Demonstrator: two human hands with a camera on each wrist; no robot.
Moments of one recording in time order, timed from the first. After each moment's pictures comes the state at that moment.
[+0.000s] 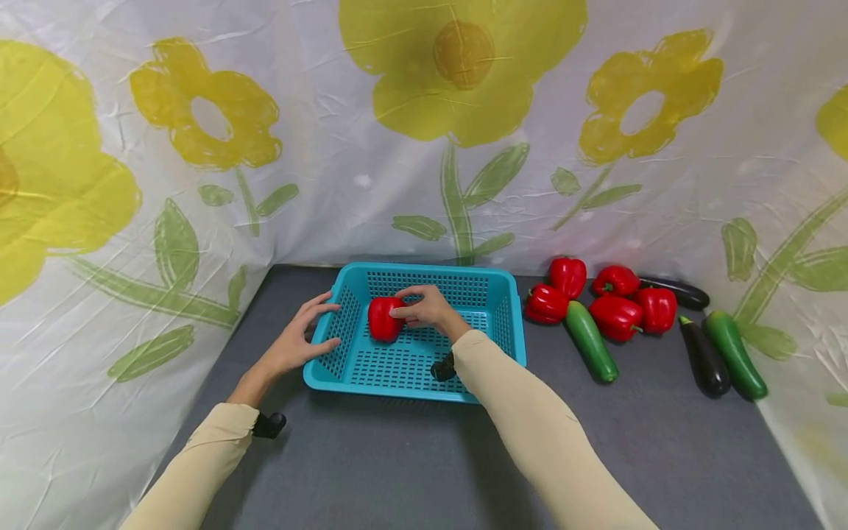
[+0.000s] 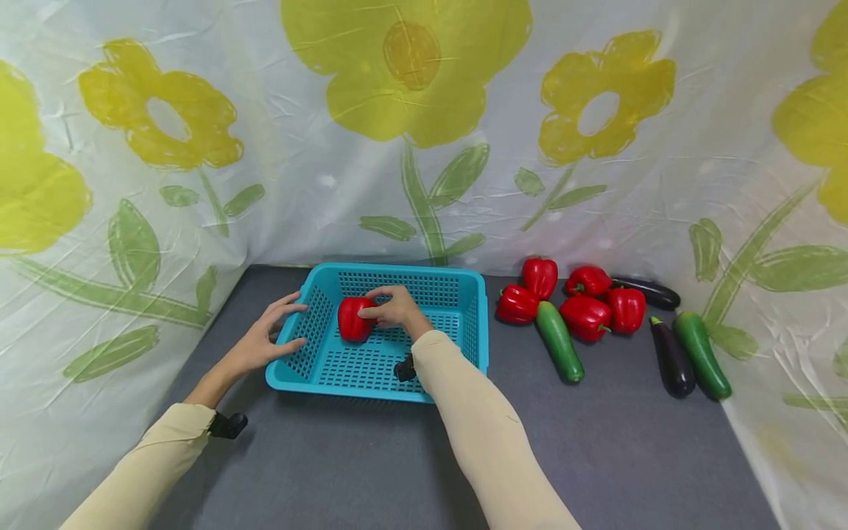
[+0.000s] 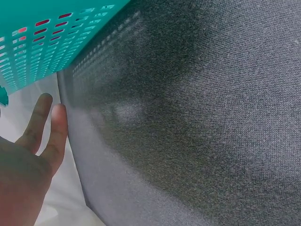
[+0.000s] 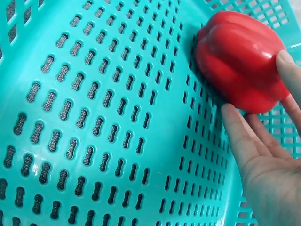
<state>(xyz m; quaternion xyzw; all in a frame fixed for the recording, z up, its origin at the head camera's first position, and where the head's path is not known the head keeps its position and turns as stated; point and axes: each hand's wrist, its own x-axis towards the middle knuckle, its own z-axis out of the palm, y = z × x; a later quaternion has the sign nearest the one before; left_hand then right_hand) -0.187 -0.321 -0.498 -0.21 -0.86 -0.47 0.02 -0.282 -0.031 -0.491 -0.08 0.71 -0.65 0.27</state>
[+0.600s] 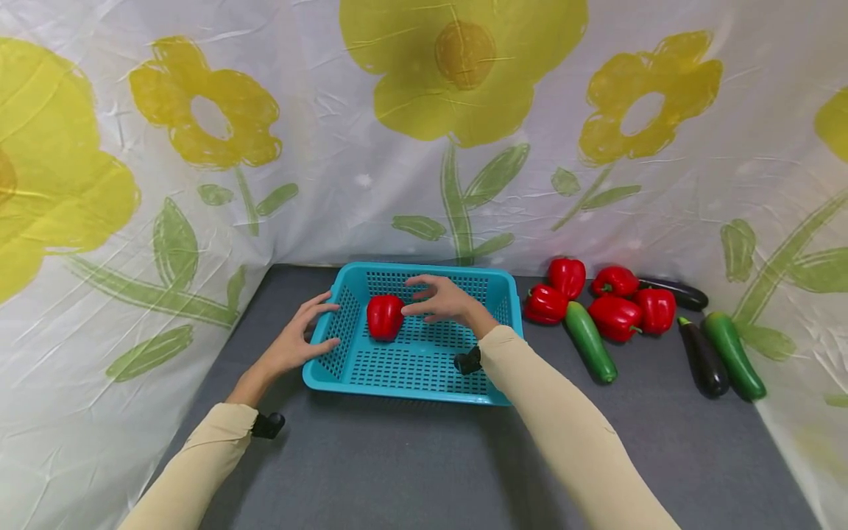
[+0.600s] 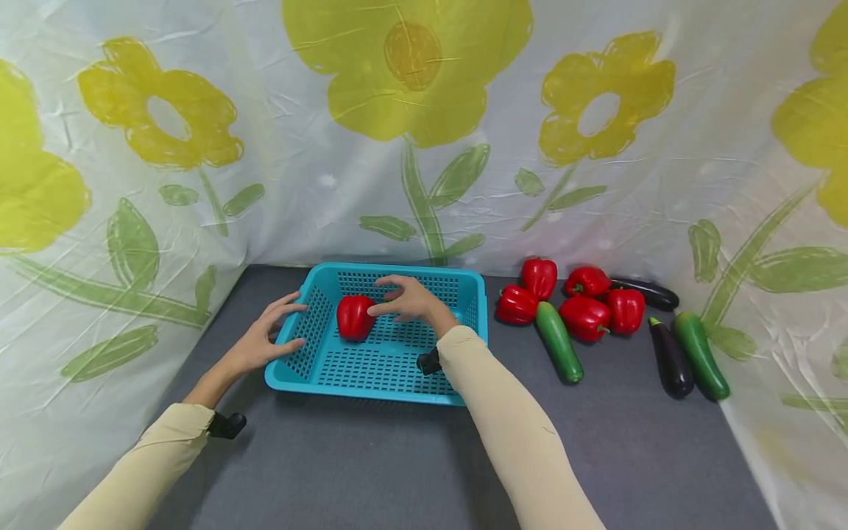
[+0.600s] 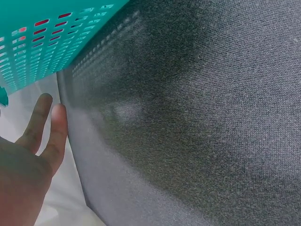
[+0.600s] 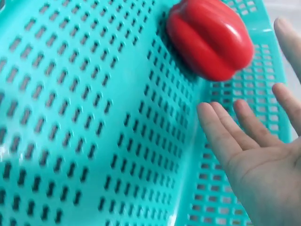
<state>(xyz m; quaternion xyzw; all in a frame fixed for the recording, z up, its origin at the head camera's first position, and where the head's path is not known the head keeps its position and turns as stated) -0.187 -0.323 -0.499 -0.21 -0.86 -0.47 0.02 -0.292 0.006 -0.467 -0.19 0.72 -0.59 0.31</state>
